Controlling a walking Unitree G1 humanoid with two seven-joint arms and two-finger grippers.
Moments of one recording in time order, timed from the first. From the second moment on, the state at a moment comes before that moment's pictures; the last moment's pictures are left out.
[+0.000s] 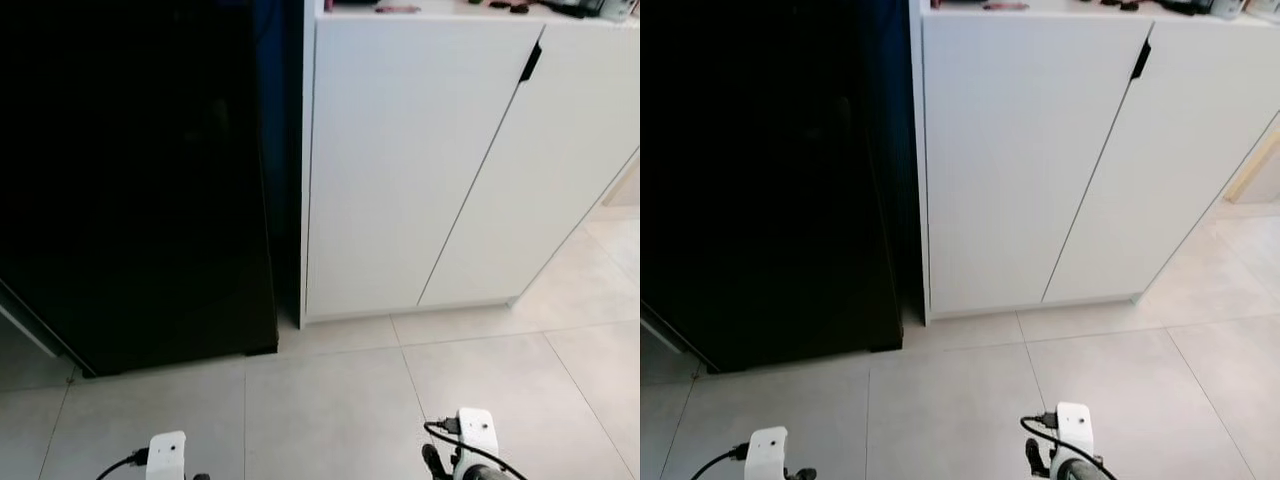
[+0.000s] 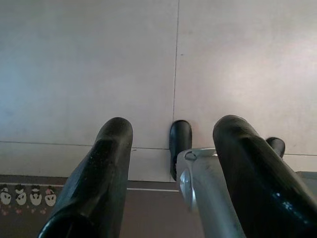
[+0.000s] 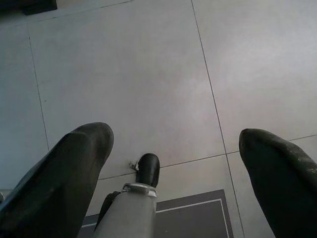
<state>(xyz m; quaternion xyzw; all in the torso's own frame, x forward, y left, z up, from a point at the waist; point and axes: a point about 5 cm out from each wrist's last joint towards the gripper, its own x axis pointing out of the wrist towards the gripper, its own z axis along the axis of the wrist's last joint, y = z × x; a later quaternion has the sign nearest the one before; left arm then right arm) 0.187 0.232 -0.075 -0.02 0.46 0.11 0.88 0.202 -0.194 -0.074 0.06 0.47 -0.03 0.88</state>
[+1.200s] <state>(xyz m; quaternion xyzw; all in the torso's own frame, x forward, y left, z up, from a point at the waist) 0.187 0.232 -0.075 -0.03 0.46 0.11 0.88 0.201 -0.193 -0.076 0.07 0.47 -0.02 0.88</state>
